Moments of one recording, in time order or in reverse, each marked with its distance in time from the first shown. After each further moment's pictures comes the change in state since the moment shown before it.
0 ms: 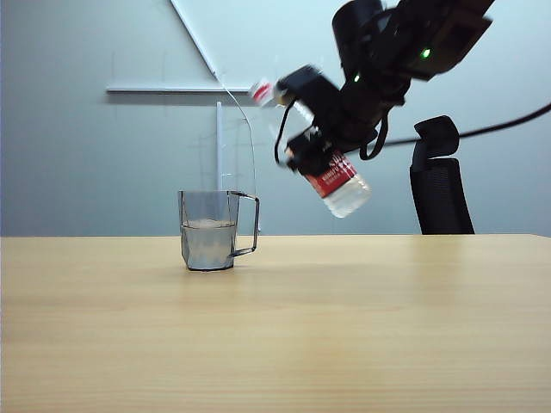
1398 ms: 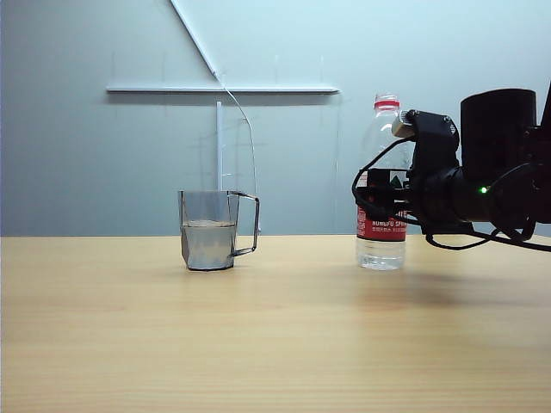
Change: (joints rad) left arm -0.003 0.000 0.000 0.000 0.000 0.000; right arm -0.198 0.113 -0.555 0.993 -0.274 0.538
